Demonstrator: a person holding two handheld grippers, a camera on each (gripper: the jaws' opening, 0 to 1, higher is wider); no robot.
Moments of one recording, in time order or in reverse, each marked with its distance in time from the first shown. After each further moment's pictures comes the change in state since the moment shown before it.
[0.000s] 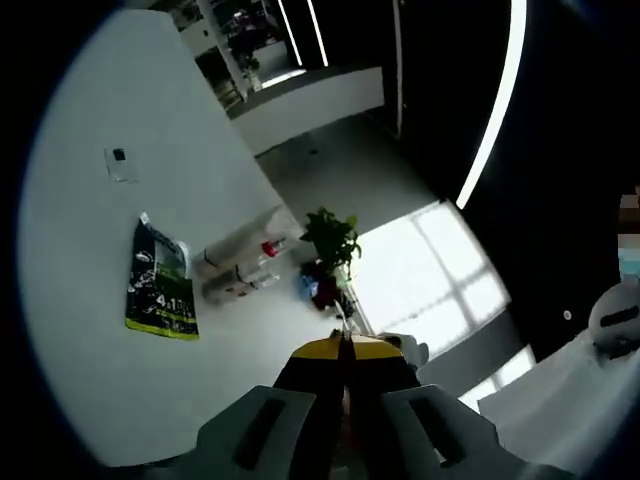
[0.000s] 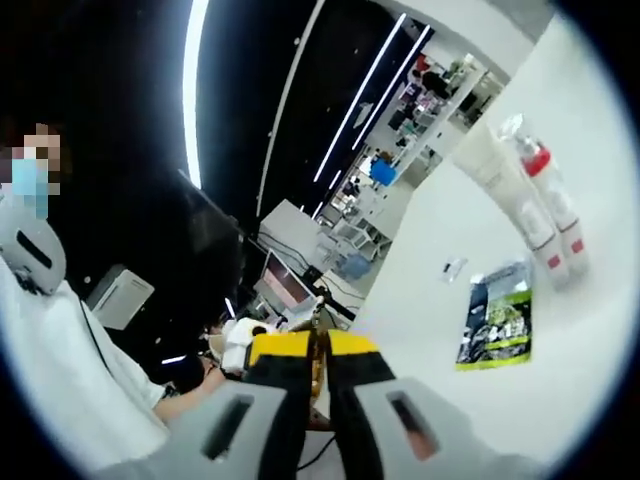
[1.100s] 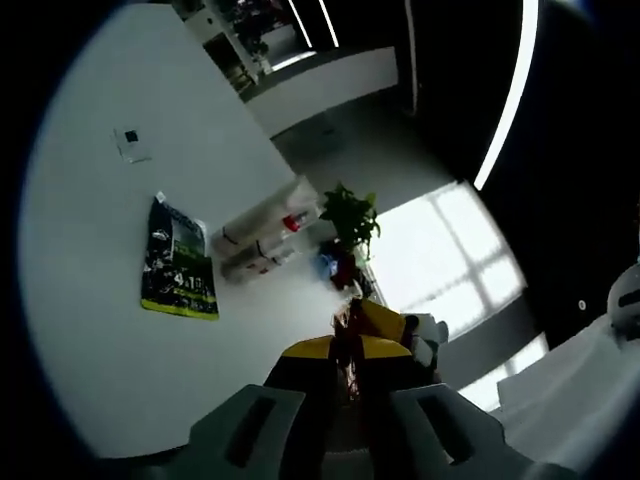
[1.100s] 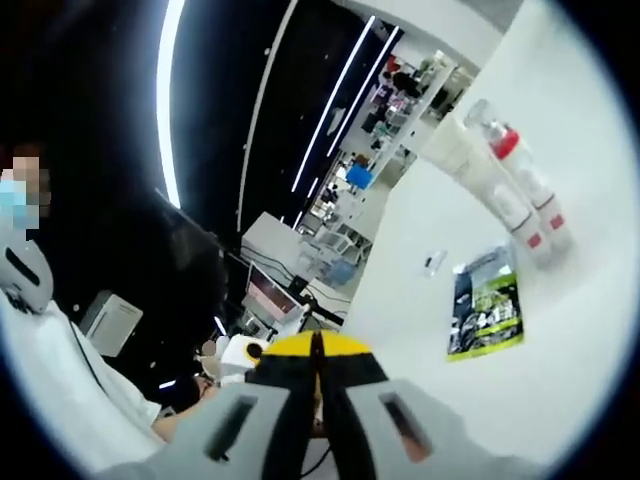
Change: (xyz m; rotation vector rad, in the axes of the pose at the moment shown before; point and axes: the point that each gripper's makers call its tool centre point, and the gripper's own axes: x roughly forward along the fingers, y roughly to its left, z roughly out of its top) left arm -0.001 0.025 -0.018 0.019 0.053 0.087; right arm 0.001 -0.018 -0.002 0.105 -0.055 -0.100
